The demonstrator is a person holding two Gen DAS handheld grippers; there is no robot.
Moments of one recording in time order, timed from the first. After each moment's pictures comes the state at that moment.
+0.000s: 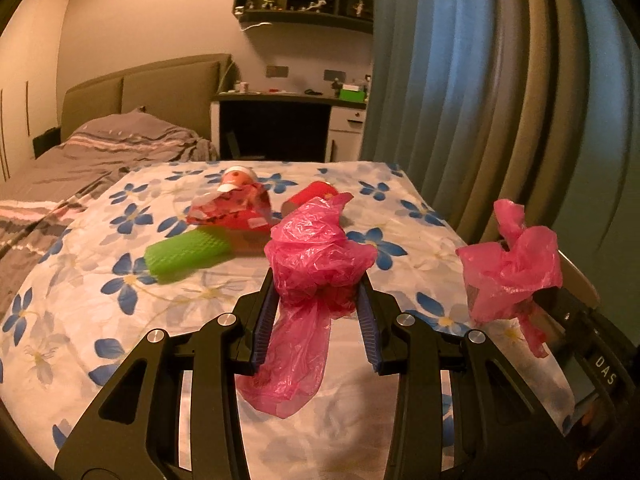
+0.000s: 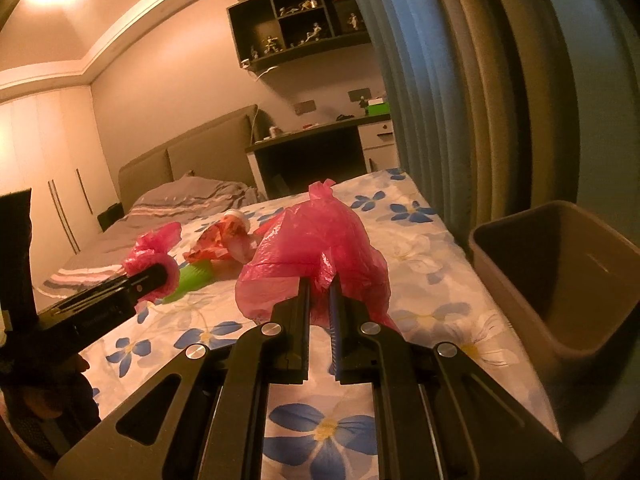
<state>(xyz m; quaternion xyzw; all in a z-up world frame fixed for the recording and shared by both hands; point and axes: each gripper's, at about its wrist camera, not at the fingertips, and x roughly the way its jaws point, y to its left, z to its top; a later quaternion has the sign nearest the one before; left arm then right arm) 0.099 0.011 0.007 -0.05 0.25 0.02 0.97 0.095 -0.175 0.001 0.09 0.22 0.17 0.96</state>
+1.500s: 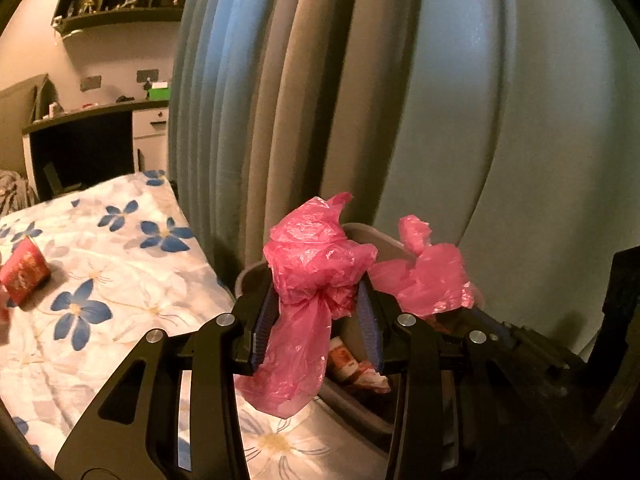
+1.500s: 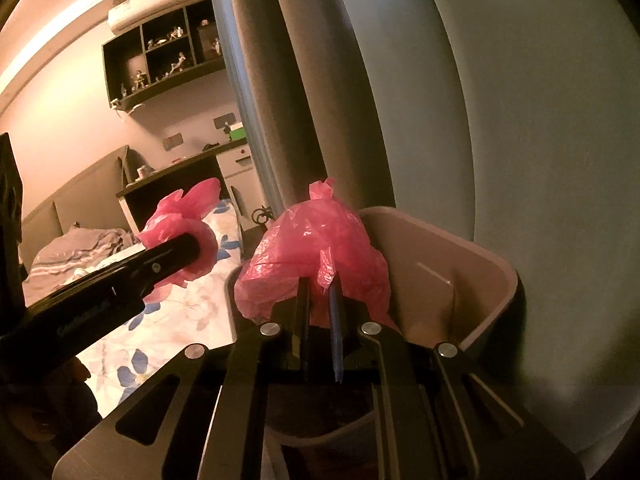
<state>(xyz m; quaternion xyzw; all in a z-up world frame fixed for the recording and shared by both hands) 0.215 -0.237 -0.010 -0.01 0.24 -0.28 0.93 0.140 -0.346 -0.024 0.13 0.21 -0.04 0.97</state>
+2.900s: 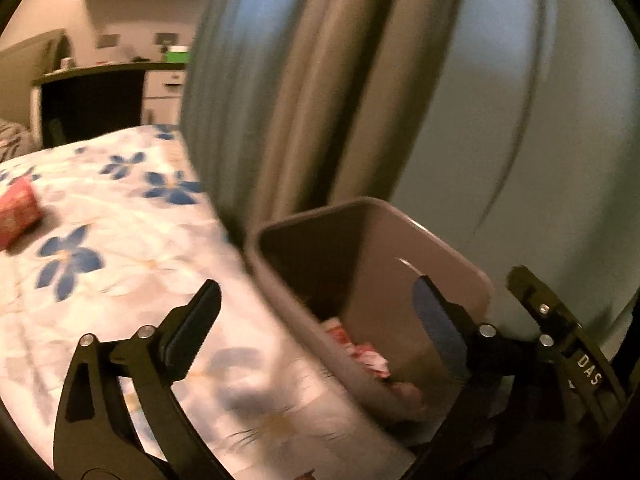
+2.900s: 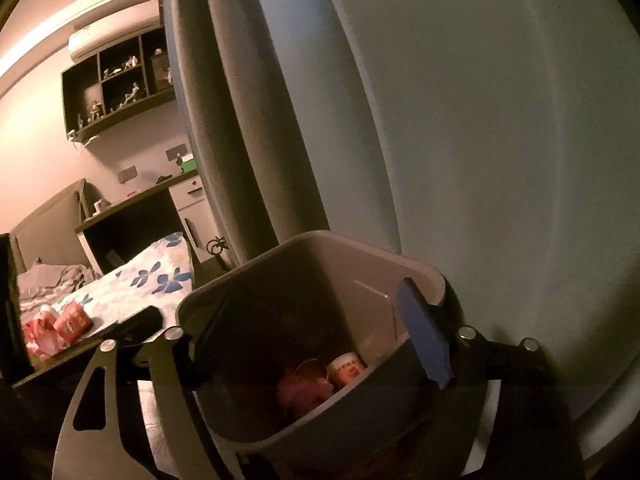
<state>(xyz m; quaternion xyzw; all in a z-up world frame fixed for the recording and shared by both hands) 0.221 -0.213 -0.040 -0.07 0.29 -0.25 0.92 0.117 -0.371 -0.025 0.15 0.16 -0.14 0.97</state>
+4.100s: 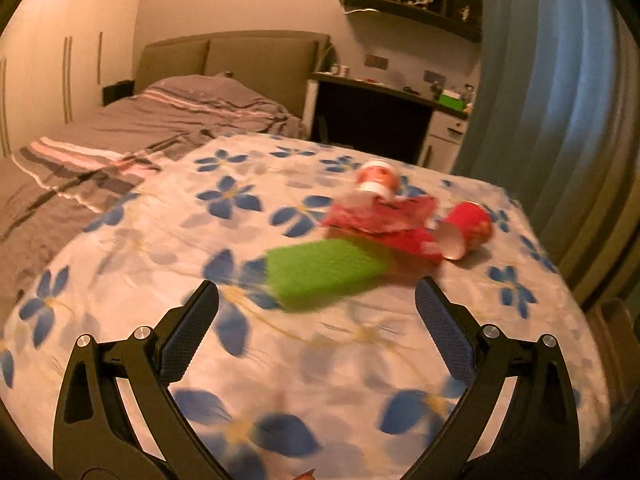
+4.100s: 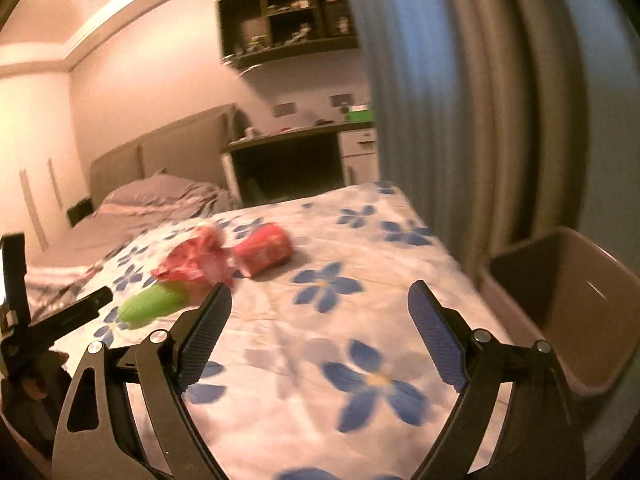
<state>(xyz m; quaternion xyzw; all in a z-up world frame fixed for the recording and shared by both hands) 0.152 0.162 -0.026 -0.12 0.27 0.17 0.94 0.154 -0.111 0.003 0.05 0.21 0.13 0.97</state>
